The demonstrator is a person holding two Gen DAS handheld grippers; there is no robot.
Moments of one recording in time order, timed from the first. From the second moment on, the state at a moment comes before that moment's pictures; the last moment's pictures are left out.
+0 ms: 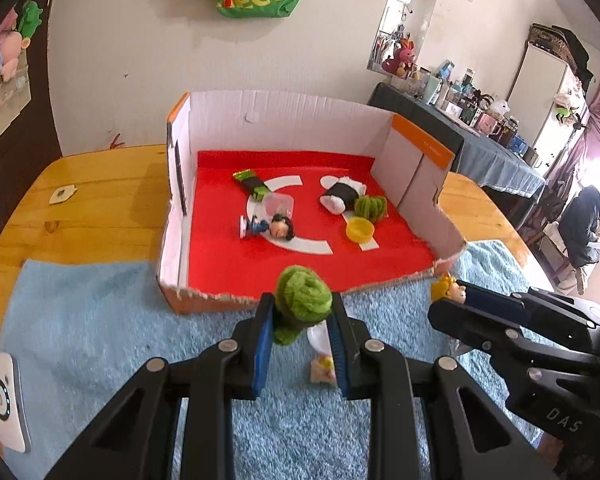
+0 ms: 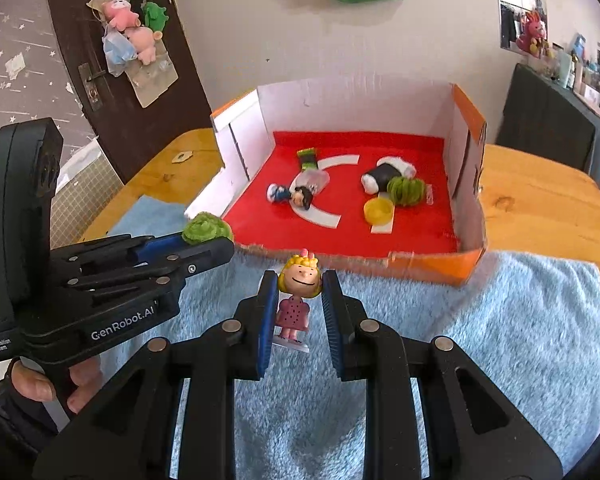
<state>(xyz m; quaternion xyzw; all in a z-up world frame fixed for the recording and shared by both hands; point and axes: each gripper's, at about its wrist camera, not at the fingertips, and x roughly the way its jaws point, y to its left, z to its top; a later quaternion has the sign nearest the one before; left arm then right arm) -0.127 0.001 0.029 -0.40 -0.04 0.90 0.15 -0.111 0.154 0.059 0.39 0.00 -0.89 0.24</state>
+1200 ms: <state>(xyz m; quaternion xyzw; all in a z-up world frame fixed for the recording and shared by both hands) -0.200 0.005 0.011 -0.44 -0.05 0.88 0.16 -0.194 0.150 0.040 0.44 0.01 -0.87 0.22</state>
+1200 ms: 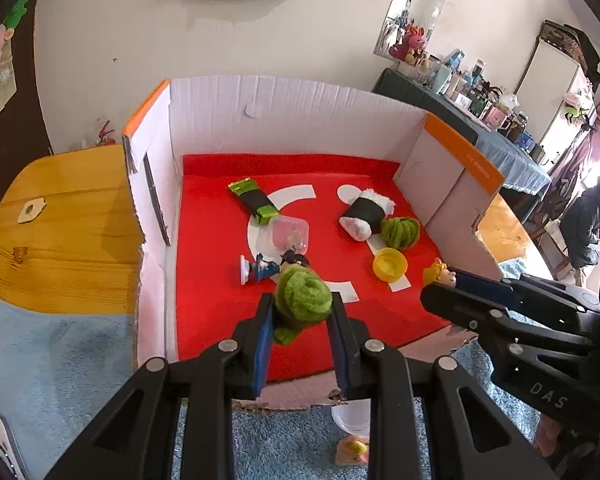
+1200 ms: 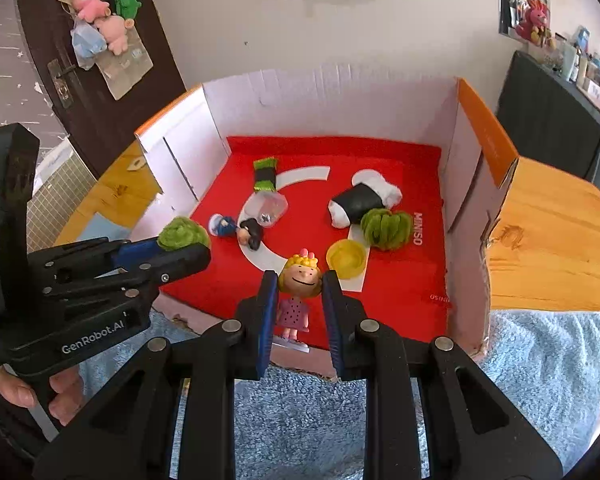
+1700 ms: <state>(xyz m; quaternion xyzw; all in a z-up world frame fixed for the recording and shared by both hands) -0.208 0.007 -0.006 -0.46 -0.05 0.87 0.16 -0.205 0.149 0.019 0.46 0.01 -0.86 0.22</state>
